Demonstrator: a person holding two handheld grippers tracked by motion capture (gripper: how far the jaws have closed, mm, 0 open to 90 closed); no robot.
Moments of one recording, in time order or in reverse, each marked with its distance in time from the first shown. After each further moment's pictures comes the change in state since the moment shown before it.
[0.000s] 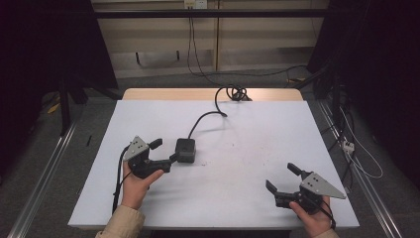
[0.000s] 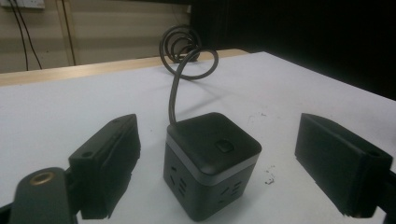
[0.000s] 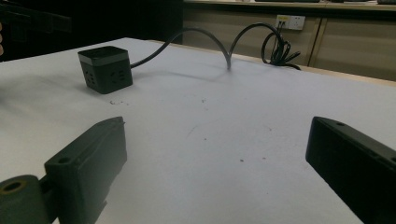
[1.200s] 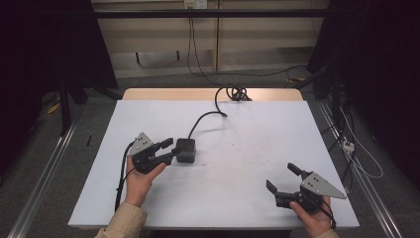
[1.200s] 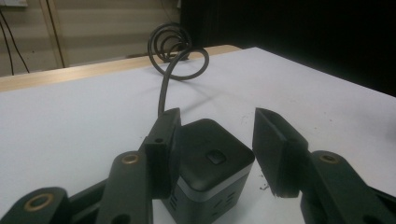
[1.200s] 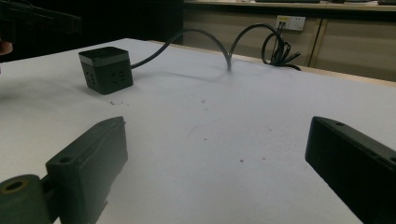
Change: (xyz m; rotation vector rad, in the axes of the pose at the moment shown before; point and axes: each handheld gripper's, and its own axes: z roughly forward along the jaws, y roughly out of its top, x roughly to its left) left arm -0.001 0.008 0.010 0.025 -0.035 0.024; right arm 0.000 0.000 -0.001 0.000 0.003 0.002
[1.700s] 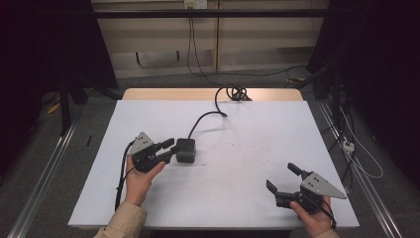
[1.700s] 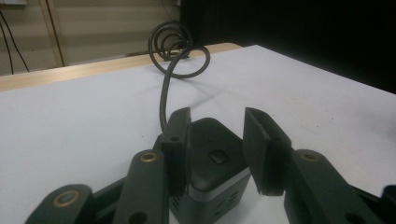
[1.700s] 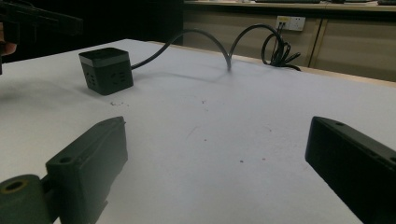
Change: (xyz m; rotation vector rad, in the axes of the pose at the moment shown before) left arm 0.002 0.001 0.001 0.008 -0.004 0.001; right arm 0.000 0.000 0.000 -0.003 0.001 0.001
